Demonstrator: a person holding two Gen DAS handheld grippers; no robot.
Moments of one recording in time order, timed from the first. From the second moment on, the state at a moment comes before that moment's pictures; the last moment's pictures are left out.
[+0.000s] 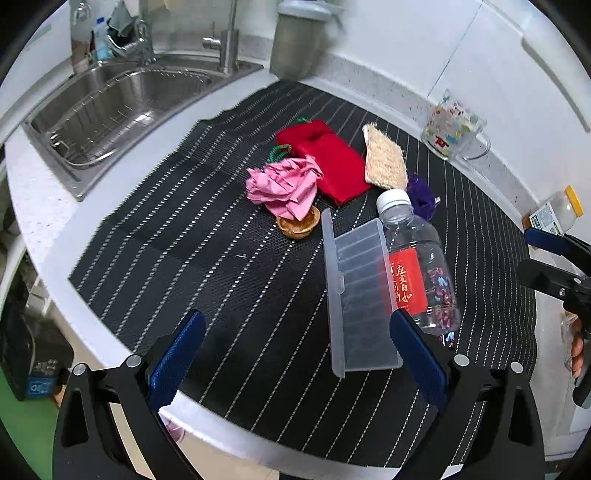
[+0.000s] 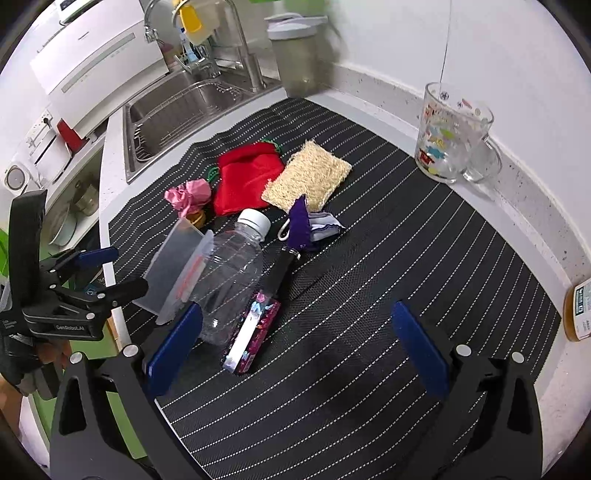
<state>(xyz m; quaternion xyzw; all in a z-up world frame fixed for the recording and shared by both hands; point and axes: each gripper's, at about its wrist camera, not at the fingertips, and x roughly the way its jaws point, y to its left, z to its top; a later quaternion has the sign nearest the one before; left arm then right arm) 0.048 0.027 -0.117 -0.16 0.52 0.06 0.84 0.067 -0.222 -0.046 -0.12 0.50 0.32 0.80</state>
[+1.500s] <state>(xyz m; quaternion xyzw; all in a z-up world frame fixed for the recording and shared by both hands) 0.012 0.088 -0.084 -0.19 0.49 0.07 0.85 0.061 -0.104 -0.122 -0.15 0.58 0.36 0.72</state>
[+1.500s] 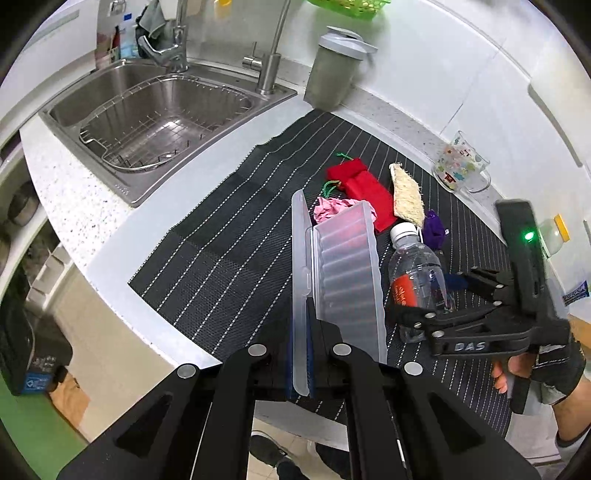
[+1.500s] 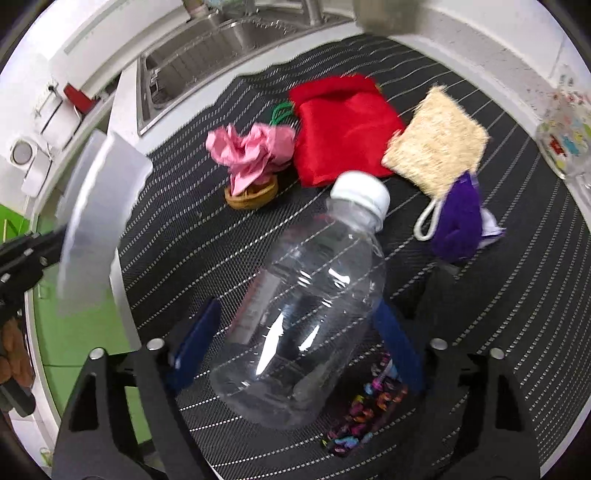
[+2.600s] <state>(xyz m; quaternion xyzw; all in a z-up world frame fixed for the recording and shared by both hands) -0.239 0.091 -0.023 -0.26 0.39 0.33 0.82 -0.136 -0.013 -0.007 -0.25 0.39 0.63 0.62</state>
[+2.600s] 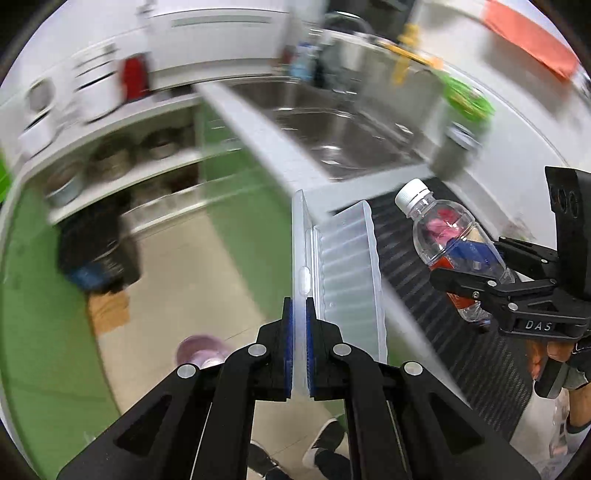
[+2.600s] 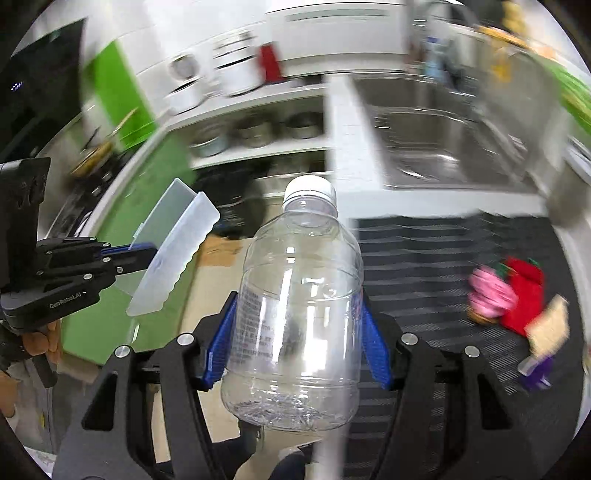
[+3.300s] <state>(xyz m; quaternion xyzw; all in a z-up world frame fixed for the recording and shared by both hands) -0.389 0.210 -0.342 -0.36 0.40 0.40 0.74 -0.285 0.150 -0.308 -0.34 0.41 0.66 0.53</state>
